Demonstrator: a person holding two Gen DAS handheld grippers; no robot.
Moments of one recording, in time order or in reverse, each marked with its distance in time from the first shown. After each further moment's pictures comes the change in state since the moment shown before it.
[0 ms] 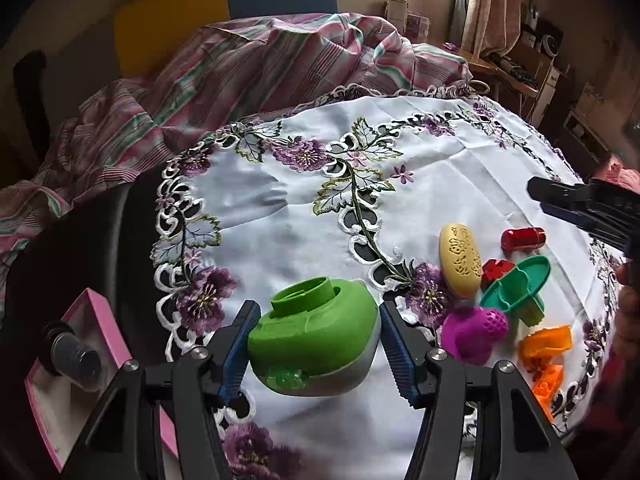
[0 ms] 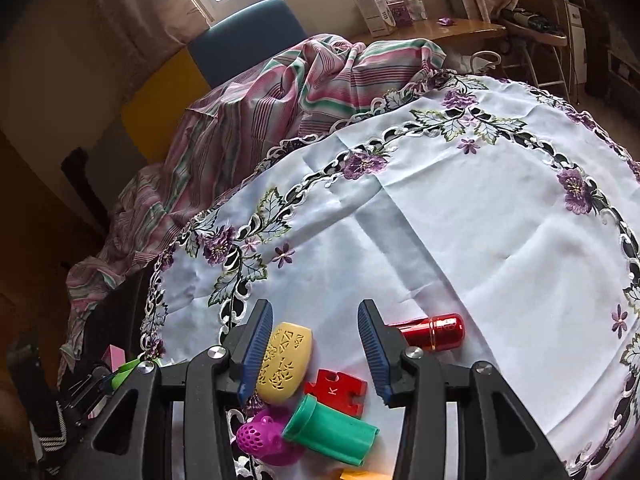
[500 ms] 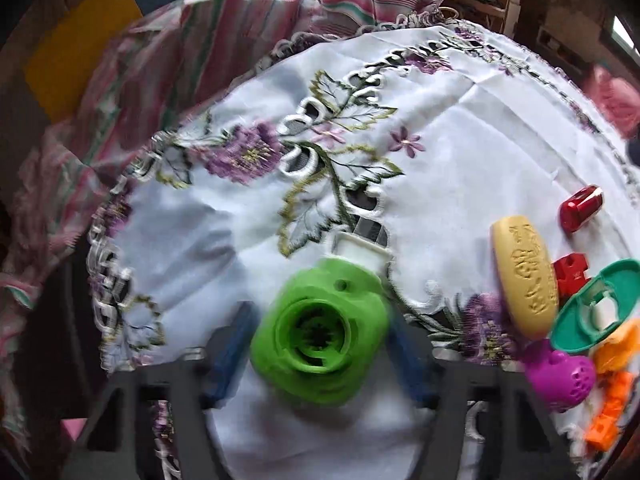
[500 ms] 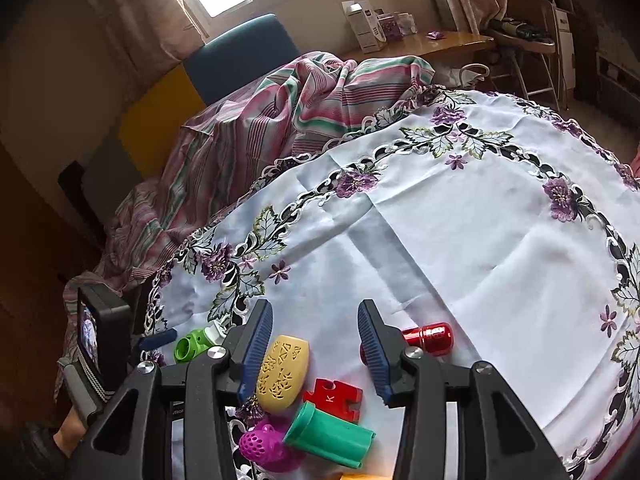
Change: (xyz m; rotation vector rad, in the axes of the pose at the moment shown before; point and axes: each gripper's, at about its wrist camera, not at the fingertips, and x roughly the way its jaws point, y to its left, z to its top) left arm 0.113 -0.022 0.049 0.250 0.150 -0.003; right arm -0.017 -0.003 0.004 0.030 -0.081 -0.043
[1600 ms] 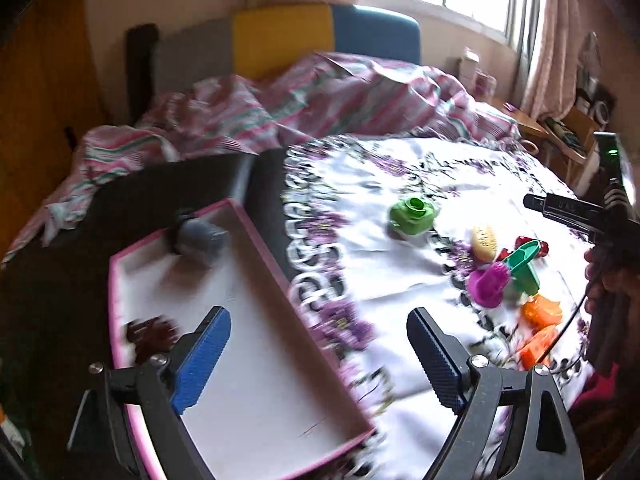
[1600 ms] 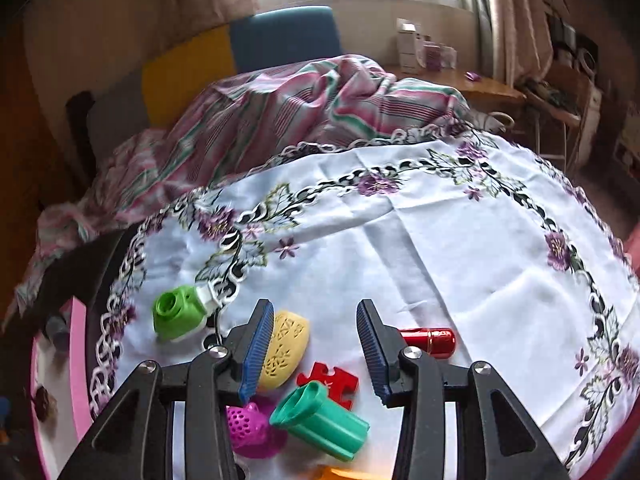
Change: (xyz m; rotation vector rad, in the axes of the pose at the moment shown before) left arm -0.185 0.019 -0.178 -0.485 -0.243 0.165; right arm 0.005 0.035 -0.020 -0.216 0.000 -0.086
